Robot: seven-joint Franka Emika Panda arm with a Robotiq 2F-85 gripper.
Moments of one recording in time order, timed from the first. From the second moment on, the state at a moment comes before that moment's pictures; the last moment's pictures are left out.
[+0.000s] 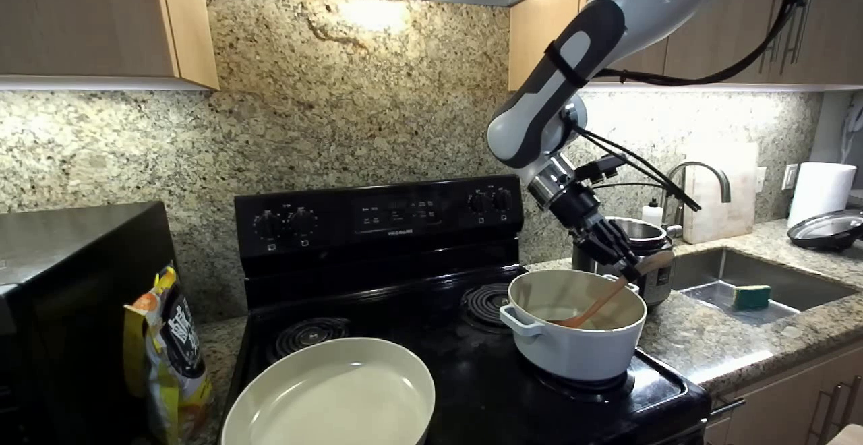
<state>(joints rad) -0.04 0.16 -0.02 -2.14 -0.31 1.52 -0.26</state>
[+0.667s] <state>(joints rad) -0.05 0.27 -0.03 -2.14 -0.26 1.58 -0.27</state>
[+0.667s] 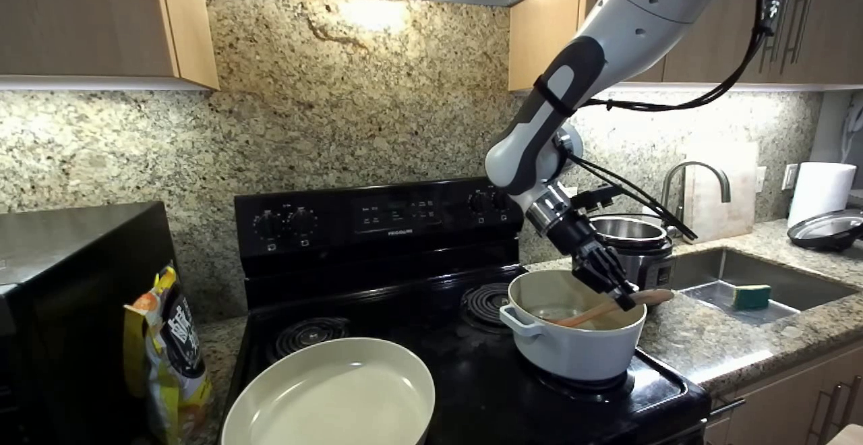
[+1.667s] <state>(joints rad) -0.06 0.31 -0.03 -2.14 -0.22 1.58 -0.27</state>
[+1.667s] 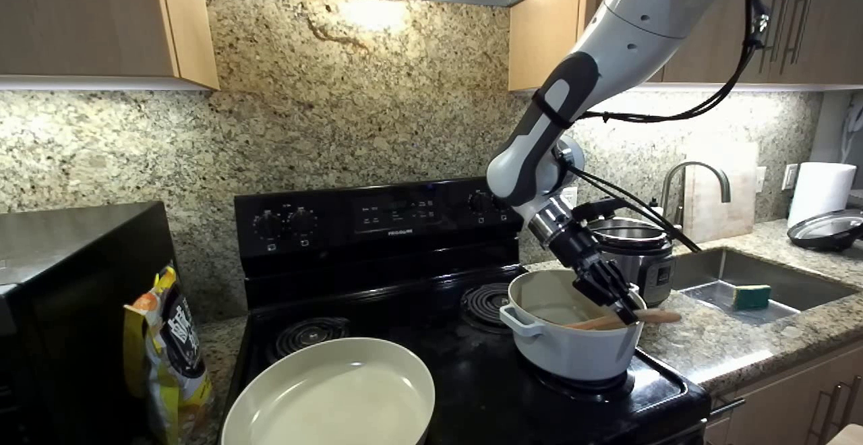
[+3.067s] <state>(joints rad) -0.06 0.12 -0.04 -2.28 -0.08 1.93 -0.19</state>
